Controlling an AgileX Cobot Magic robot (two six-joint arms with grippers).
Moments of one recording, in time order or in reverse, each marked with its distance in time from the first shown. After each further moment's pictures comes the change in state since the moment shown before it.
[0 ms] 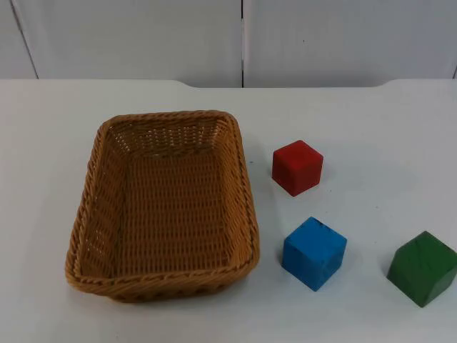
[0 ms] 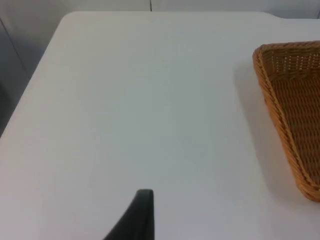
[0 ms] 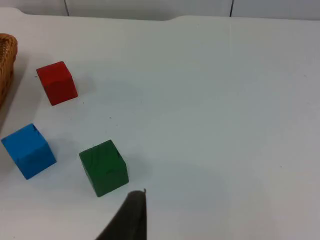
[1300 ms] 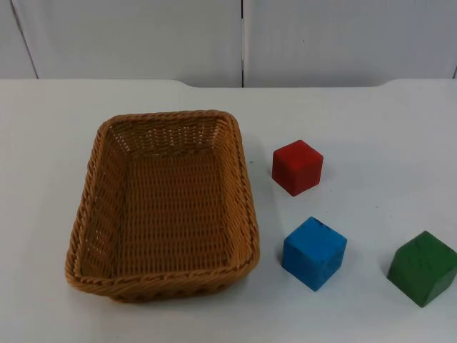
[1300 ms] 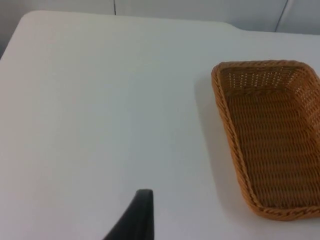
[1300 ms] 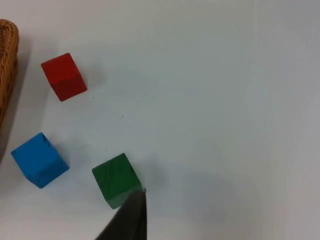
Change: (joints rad) right arm 0.000 0.589 -0.220 0.039 -0.141 -0.008; left arm 0.000 0.260 -0.190 -0.112 -0.009 0.000
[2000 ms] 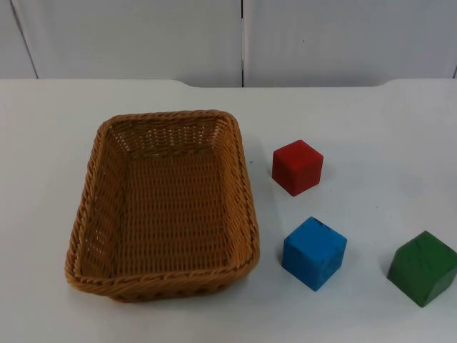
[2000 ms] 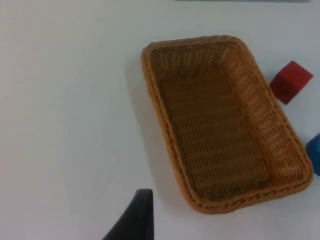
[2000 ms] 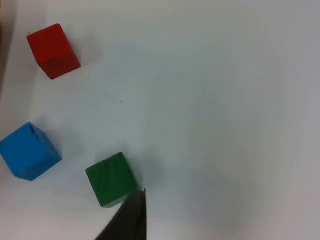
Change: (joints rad) right arm 0.000 0.351 -0.163 0.023 -0.018 -0.051; left arm 0.000 0.234 -0.020 -0.267 -0.075 0.226
